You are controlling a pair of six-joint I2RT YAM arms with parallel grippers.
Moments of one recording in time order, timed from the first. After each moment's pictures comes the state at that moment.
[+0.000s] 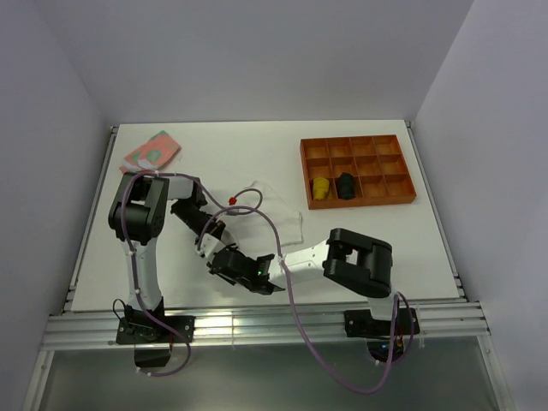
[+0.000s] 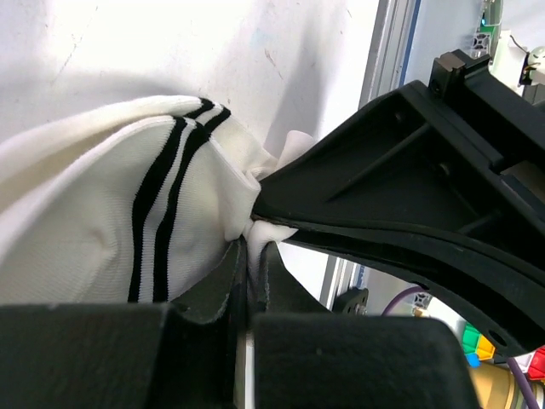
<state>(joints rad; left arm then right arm) -0.24 2.12 1.22 -1.26 0.90 1.06 1.31 1.92 1.03 0.18 0.35 0.09</state>
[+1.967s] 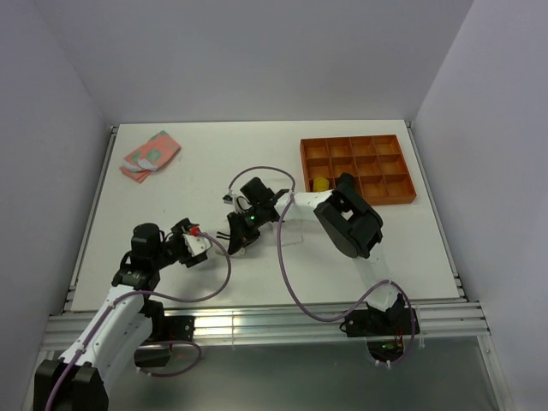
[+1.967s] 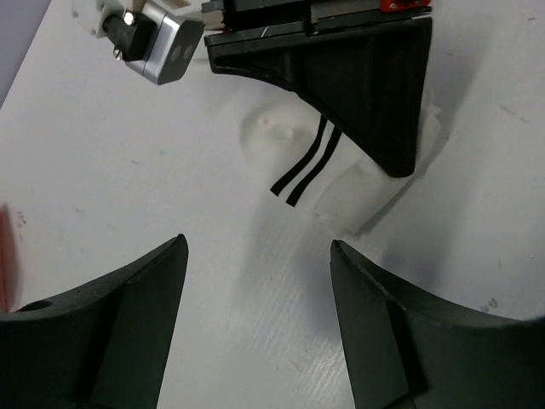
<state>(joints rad) -0.17 0.68 0.23 -0.04 0.59 0.80 0.80 2.15 1.36 -0.20 -0.75 0.39</state>
